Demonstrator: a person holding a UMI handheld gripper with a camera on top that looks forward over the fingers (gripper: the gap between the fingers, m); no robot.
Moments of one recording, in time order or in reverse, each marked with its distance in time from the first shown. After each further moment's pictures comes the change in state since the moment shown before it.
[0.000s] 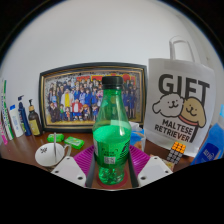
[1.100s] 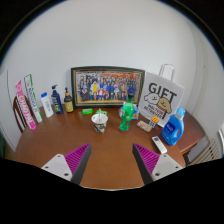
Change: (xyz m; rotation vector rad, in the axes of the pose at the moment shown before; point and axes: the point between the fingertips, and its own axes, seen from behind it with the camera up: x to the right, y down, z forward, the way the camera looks) arm -0.102 -0.026 -0.355 -0.305 0.048 -0.056
